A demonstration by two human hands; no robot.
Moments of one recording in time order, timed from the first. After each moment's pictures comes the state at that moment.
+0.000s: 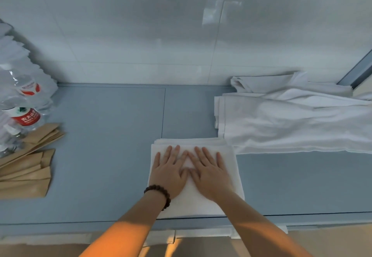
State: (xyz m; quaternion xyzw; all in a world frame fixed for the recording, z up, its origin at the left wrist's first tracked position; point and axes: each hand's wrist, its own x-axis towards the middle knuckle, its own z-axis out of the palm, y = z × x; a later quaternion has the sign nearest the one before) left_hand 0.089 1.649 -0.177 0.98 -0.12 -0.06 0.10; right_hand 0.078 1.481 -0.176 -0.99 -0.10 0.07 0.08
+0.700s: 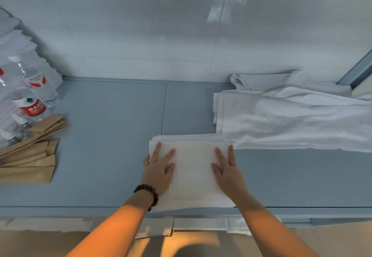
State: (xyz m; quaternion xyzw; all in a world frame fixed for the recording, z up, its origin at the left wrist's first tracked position) left_hand 0.062 1.669 -0.181 0.95 -0.01 -0.09 0.31; right_hand 0.048 1.427 -0.173 -0.96 0.06 0.09 0.27
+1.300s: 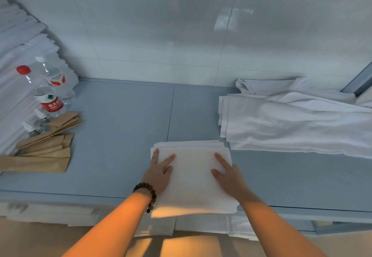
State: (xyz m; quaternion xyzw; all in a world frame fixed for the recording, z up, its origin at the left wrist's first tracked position) left_hand 0.040 1.687 -0.173 0.91 0.04 -0.12 0.40; right_hand 0.039 1.429 -0.173 -0.92 0.08 0.15 0.36
